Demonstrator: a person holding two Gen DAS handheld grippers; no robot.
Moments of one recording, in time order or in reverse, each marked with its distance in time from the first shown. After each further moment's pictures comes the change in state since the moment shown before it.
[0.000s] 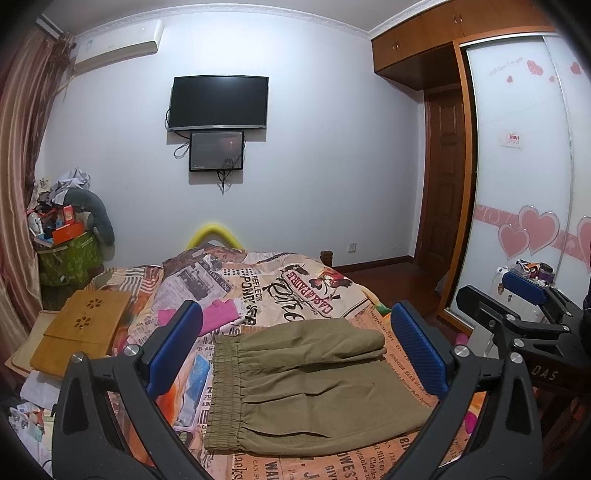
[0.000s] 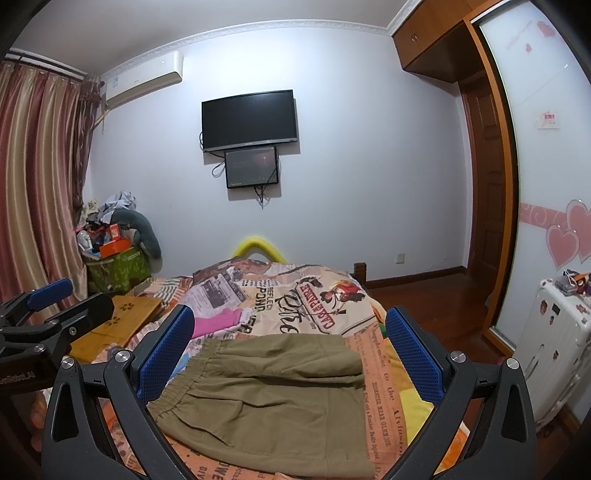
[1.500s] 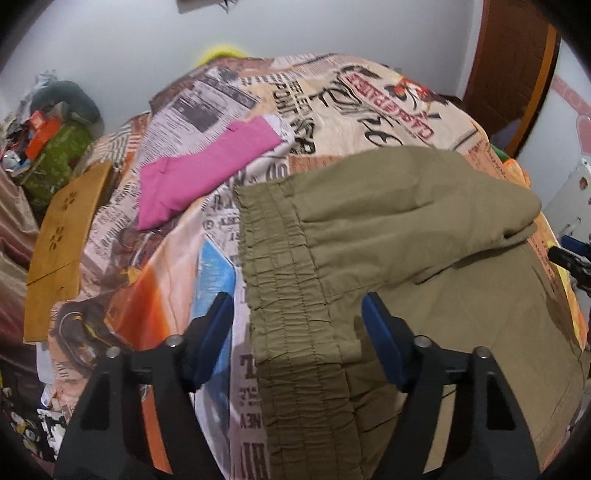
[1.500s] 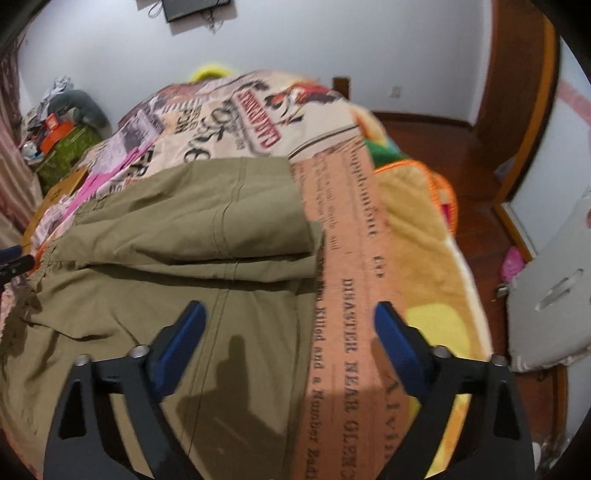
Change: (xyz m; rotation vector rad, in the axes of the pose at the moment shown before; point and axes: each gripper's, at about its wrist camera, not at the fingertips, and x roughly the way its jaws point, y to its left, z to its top) left arm 0.301 0.107 -0.127 0.050 0.748 0.094; right arm 0.217 -0.117 -0.111 0.069 0.706 0.008
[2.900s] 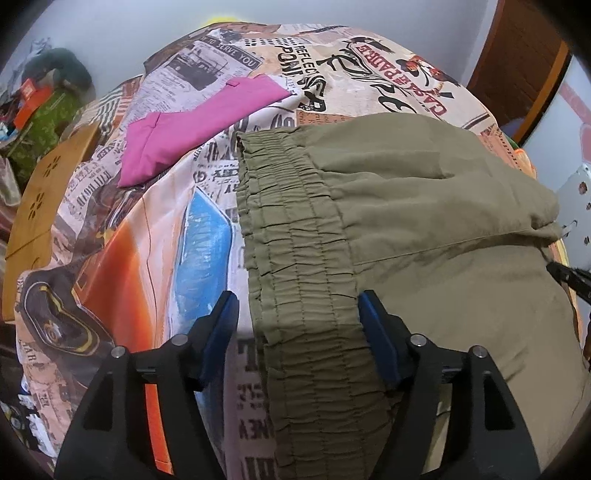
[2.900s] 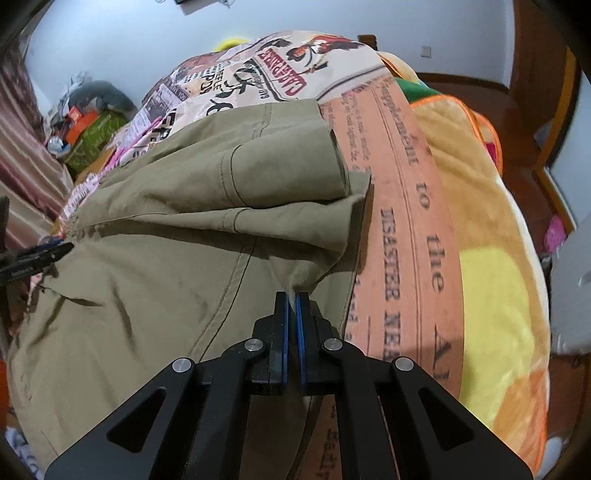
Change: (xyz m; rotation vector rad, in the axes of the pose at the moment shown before) left arm 0.037 0.019 -0.023 -0.059 0.080 -0.058; right arm 0.022 -0.013 -0.031 0.043 0.119 0.178
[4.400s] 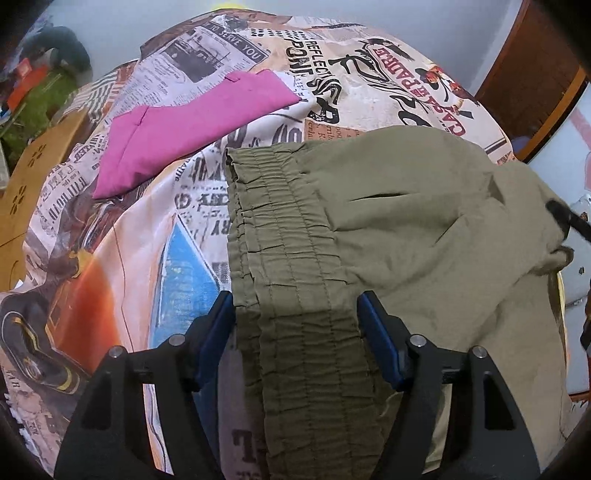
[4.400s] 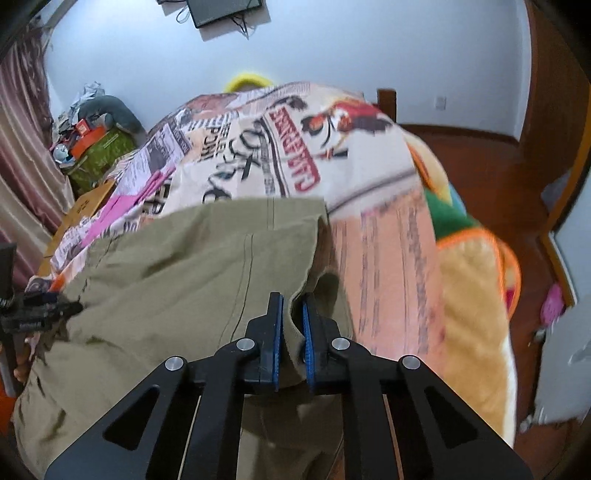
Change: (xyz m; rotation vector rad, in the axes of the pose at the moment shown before) left arm 0.033 0.012 0.042 -0.070 0.029 -0.044; right arm 0.008 0.010 0.109 -0.120 -0.165 -0.035
